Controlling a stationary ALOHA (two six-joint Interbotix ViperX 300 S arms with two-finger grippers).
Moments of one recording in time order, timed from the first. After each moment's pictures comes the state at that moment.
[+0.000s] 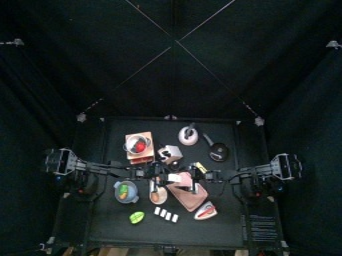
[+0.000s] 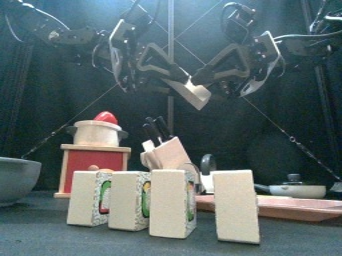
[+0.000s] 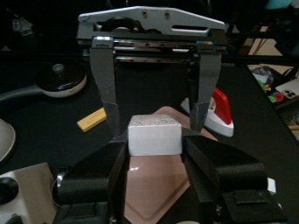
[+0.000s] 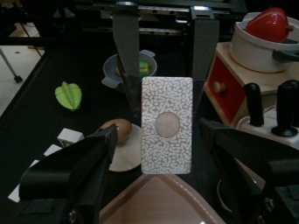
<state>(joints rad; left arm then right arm) -0.01 -0.09 0.73 -0.01 -0.39 0.00 -0.01 -0.20 0.90 -0.06 -0.48 0.01</state>
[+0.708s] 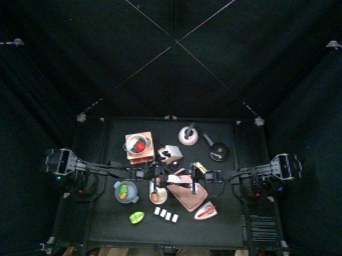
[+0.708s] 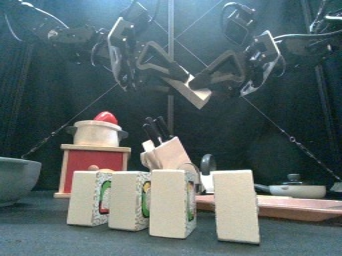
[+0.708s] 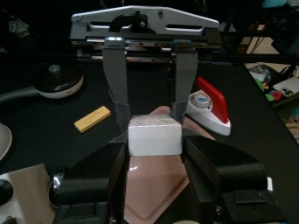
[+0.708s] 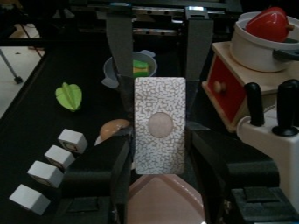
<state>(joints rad) -0.01 -0.09 0.73 -0.01 -0.39 0.01 0.00 -0.20 0.90 -0.06 -0.48 0.01</state>
